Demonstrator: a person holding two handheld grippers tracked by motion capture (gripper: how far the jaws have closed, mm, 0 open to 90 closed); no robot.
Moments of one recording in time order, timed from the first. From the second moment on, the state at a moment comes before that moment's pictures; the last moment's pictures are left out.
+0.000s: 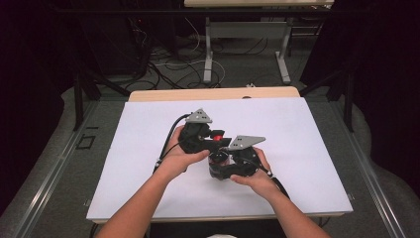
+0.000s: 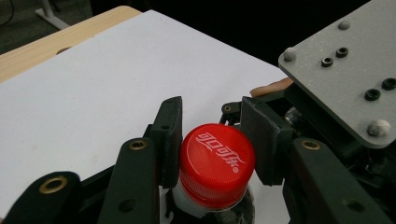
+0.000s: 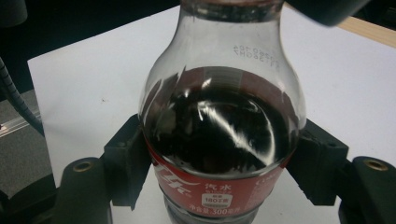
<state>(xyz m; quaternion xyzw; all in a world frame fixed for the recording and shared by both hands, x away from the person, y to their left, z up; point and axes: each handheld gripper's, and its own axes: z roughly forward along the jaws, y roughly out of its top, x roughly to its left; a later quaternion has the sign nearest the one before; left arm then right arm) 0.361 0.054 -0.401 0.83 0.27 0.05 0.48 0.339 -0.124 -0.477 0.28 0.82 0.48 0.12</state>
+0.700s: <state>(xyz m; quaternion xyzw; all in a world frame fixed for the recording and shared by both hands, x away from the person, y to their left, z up) 0.358 0.031 -0.400 0.80 0.38 0.11 0.46 0.342 -0.129 -0.479 0.32 0.81 0.46 0.13</state>
